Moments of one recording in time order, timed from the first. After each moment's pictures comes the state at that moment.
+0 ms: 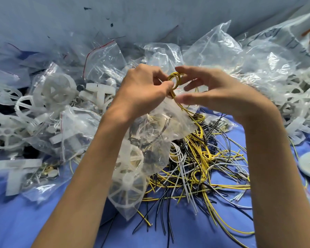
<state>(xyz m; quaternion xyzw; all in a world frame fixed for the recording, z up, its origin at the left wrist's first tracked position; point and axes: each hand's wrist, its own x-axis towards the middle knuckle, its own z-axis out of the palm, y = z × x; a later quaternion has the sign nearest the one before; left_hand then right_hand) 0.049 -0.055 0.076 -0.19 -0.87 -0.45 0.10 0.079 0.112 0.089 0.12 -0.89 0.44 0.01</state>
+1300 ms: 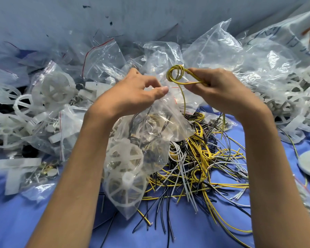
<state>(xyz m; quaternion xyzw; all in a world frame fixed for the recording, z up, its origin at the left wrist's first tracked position) 0.040 -0.075 0.077 -0.21 -0.94 -0.28 -0.03 0.066 0.128 0.073 0.10 -0.93 0.31 0.15</state>
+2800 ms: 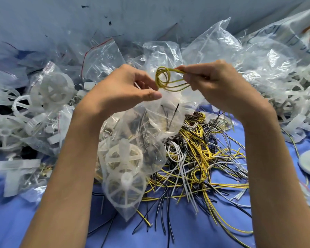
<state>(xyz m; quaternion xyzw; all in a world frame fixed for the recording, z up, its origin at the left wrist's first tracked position) 0.046 -0.086 0.083 -0.22 -0.87 -0.43 0.00 0.070 0.117 0.082 0.13 -0.92 0.34 0.18</state>
